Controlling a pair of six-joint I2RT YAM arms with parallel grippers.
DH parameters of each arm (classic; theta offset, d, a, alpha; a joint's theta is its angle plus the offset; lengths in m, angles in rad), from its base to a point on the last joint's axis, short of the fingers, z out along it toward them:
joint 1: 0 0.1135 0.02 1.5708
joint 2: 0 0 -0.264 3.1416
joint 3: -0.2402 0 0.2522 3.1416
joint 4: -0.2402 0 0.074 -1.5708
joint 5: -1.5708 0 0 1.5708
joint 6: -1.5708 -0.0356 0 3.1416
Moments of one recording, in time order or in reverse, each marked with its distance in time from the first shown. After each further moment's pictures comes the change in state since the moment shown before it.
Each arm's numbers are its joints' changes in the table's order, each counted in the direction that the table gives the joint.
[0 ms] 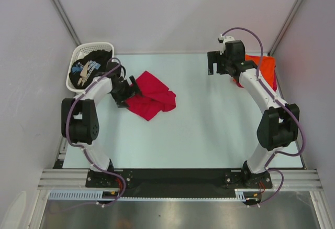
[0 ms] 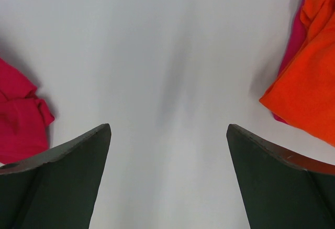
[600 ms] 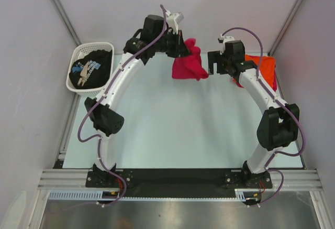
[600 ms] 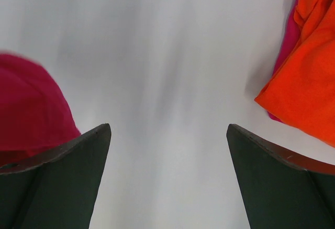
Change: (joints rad) left arm -0.459 -0.268 -1.020 -0.066 -0.180 -0.322; right arm 0.000 0.000 0.000 0.000 -0.007 0.001
